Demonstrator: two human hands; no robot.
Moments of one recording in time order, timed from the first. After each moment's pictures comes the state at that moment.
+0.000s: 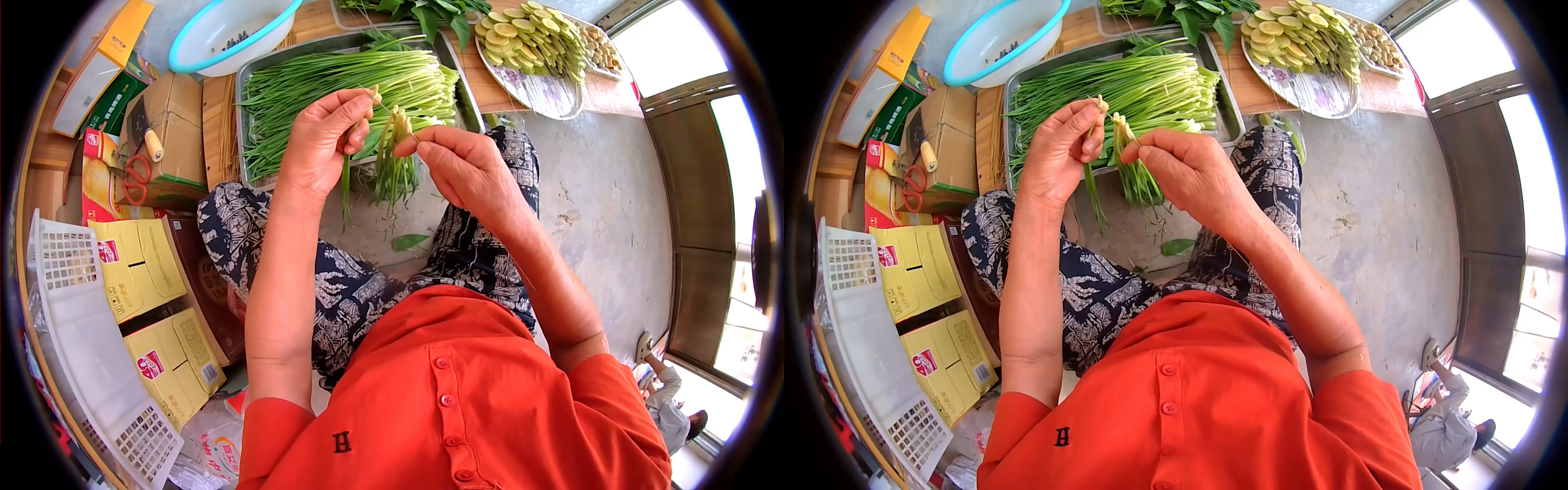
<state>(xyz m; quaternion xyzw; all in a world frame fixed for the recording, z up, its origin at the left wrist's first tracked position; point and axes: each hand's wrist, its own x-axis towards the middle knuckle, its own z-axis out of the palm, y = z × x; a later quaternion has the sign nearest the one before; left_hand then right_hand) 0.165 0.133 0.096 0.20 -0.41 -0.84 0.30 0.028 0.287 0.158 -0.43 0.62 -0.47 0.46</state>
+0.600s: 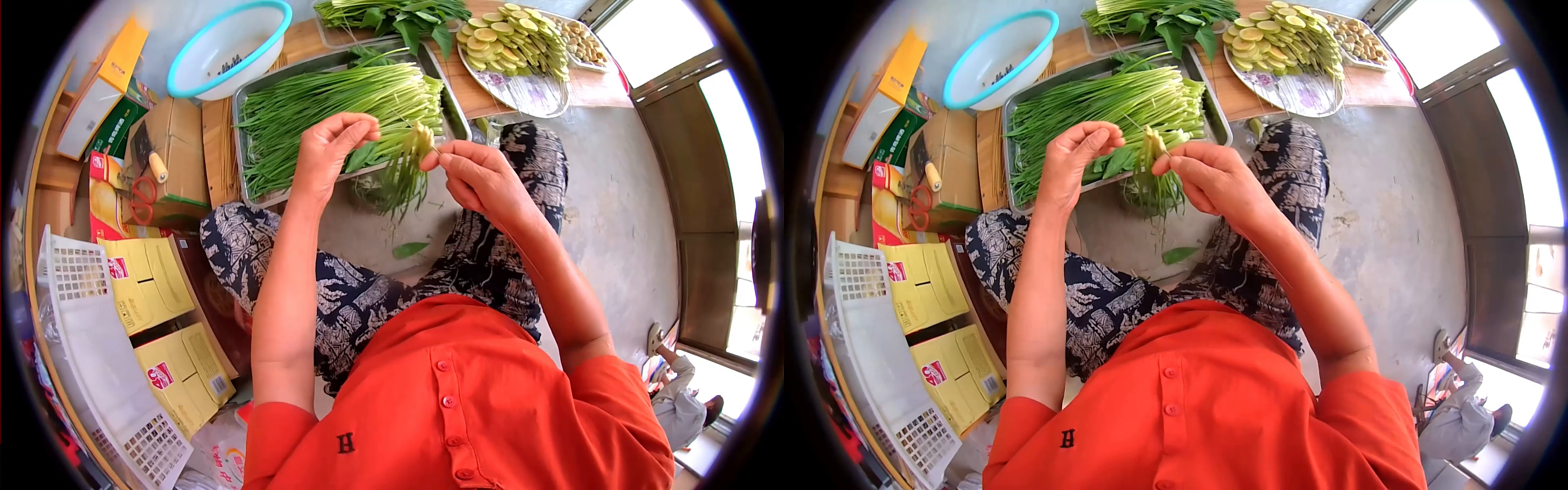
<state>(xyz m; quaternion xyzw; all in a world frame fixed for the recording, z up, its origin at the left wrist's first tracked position) 0.154 0.132 0.072 0.20 -0.59 -0.72 0.30 -0.002 0.313 0.142 -0.36 0.58 -0.52 0.52</state>
